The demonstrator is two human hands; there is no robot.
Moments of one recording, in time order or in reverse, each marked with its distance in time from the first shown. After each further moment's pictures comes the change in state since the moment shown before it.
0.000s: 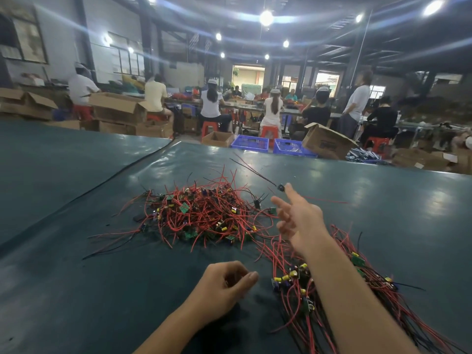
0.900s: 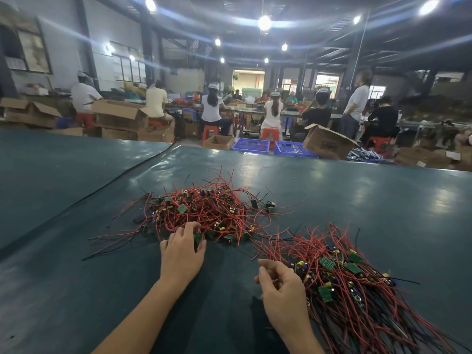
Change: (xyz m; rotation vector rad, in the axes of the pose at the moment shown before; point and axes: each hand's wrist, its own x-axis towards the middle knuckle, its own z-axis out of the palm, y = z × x) left_hand 0.040 -0.043 -0.047 0.759 0.535 -0.145; right_hand -0.037 0.128 -0.058 -0.544 -0.133 -0.428
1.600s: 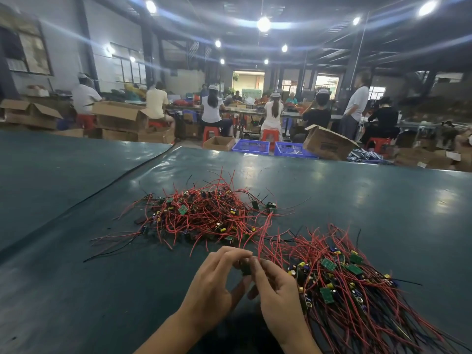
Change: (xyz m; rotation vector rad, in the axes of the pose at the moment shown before) left_hand -0.062 0.055 -0.028 -0.491 0.110 0.696; right_hand -0.012 -0.029 0.005 0.295 -0.178 -0.081
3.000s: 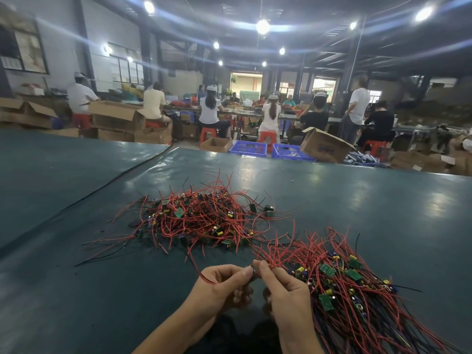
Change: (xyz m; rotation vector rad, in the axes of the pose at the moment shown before) left_hand 0.011 0.011 0.001 -1.055 -0.203 -1.071; right_hand 0.011 0.001 -0.007 0.176 0.249 0.191
